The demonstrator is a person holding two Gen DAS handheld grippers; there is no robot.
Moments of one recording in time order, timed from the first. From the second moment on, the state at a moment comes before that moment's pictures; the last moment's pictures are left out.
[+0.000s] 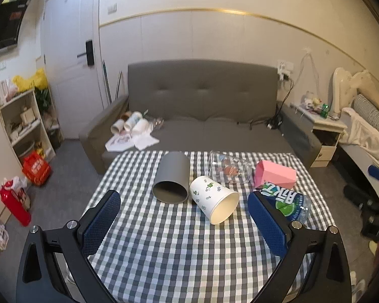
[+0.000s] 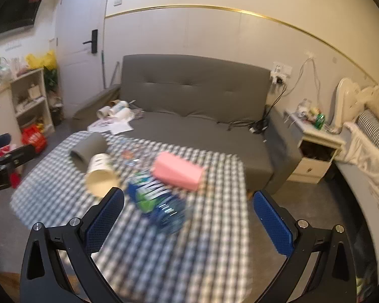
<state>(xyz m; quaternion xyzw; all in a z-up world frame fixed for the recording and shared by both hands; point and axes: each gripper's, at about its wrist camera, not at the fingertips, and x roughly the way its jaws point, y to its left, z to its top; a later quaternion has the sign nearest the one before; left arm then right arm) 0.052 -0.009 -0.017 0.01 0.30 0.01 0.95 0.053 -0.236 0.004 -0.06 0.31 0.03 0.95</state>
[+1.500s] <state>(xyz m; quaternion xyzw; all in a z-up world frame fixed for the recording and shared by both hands) 0.127 -0.011 -0.067 0.03 0.37 0.04 0.93 0.239 -0.274 -0.113 -0.06 0.56 0.23 0.80</state>
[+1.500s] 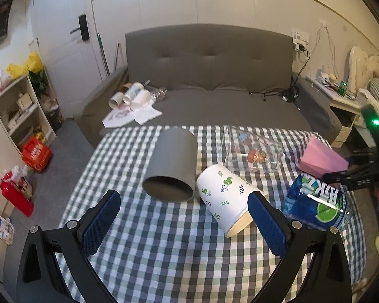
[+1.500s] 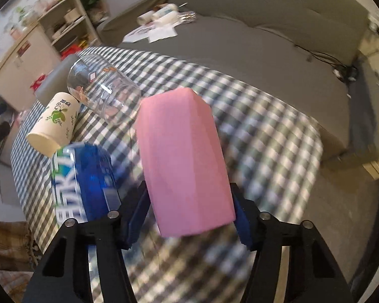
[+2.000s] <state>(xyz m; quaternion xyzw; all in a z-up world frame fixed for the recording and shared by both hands) 0.070 -0.003 -0.017 0.03 0.32 0.06 0.94 0.101 -0.242 -0.030 0.01 0.48 0.21 0.85</state>
